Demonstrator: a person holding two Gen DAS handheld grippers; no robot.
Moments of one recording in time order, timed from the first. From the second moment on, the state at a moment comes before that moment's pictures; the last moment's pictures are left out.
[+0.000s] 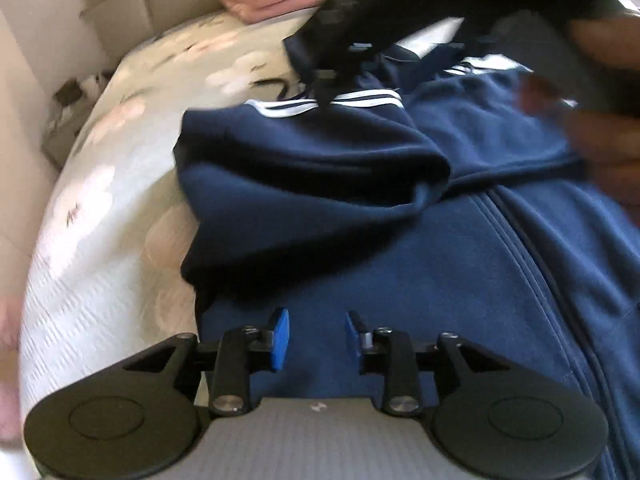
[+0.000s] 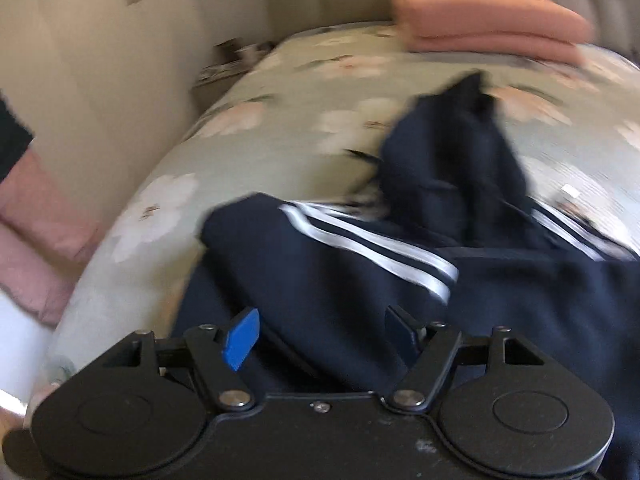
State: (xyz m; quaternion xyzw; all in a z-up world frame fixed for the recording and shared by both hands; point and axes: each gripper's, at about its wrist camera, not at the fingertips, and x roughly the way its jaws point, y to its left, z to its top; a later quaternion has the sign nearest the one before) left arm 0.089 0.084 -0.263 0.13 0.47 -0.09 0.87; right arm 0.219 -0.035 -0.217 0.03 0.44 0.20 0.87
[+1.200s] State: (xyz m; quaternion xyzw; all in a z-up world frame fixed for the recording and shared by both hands) left arm 0.172 0.072 -0.241 0.08 0.41 -0.09 0.91; right arm 0.165 -0.251 -0.243 0.07 0.41 -0.15 0.90
